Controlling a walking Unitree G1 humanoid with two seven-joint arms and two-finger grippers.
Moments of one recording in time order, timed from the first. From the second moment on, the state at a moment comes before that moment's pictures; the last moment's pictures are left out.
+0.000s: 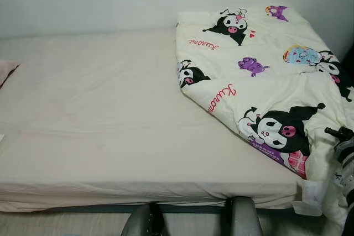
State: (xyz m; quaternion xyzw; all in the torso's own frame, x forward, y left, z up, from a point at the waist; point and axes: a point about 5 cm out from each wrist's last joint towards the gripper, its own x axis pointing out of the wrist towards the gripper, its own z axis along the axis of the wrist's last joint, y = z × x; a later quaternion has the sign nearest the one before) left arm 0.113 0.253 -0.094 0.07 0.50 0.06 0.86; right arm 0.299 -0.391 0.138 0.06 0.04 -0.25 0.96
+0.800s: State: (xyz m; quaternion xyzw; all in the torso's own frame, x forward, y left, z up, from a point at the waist) left arm 0.134 0.249 -0.090 0.07 0.49 0.07 0.87; right arm 0.266 -0.130 0.111 0.03 0.14 0.67 0.73
